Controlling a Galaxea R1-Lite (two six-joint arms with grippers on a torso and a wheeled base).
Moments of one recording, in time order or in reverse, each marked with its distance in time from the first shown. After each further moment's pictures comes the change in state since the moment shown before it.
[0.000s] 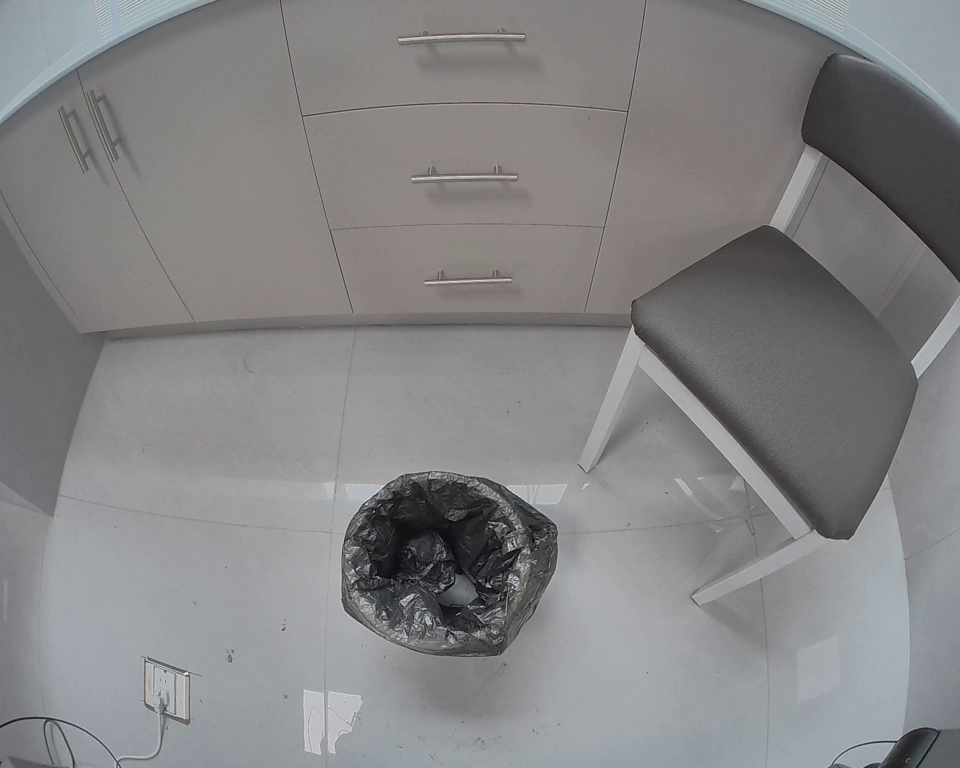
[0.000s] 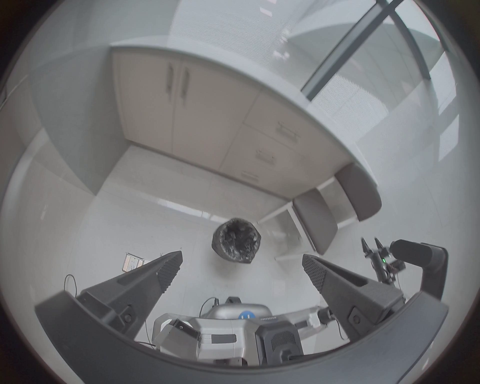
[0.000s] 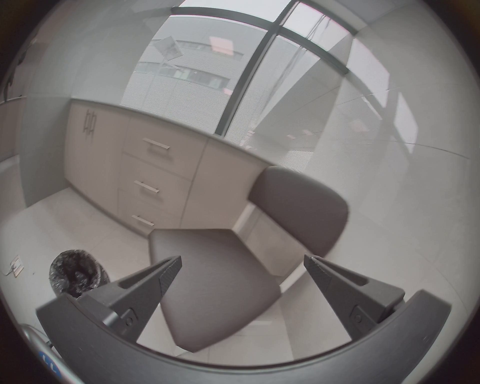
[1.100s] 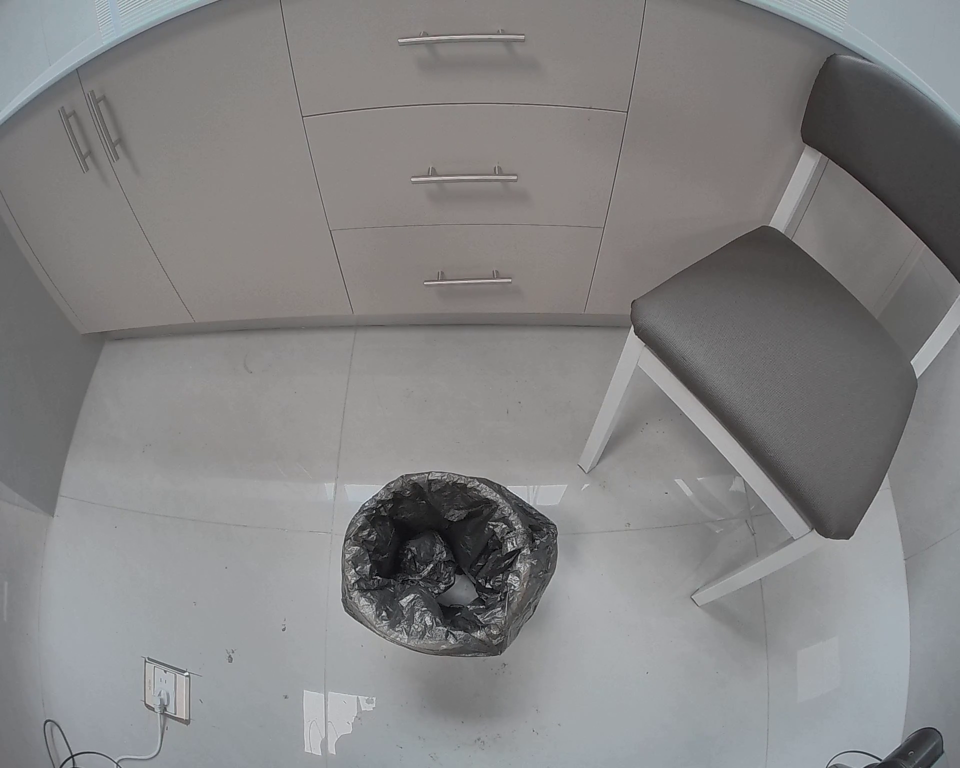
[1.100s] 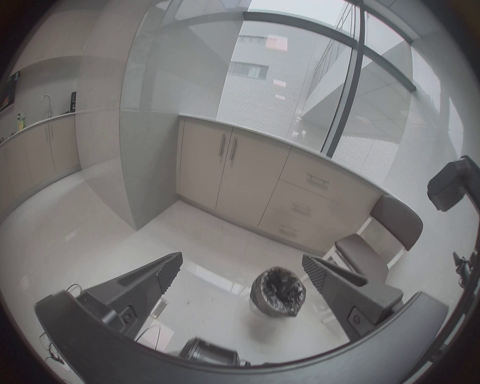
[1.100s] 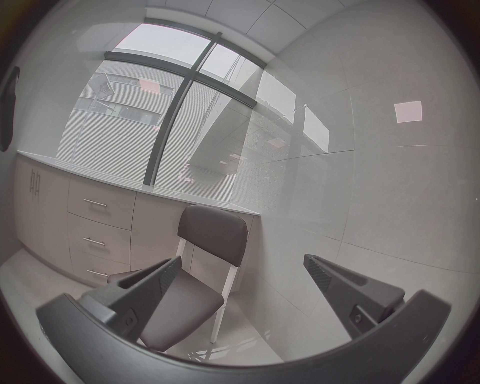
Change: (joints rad) left arm 0.460 -0.859 1.003 -0.580 0.037 0.180; right arm -0.315 -0.599 -0.208 0.504 -0.002 0.174
